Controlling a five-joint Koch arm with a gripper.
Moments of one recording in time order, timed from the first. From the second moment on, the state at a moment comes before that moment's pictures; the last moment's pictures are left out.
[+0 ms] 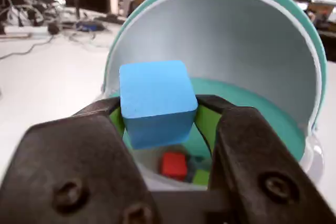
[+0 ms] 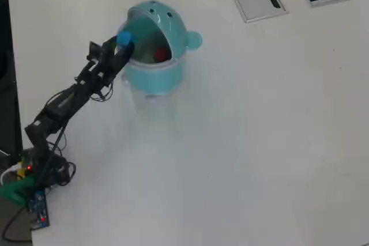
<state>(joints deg) -39.6 84.6 91.2 -9.8 -95.7</state>
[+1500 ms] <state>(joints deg) -30.8 116.6 120.0 -15.4 -77.1</state>
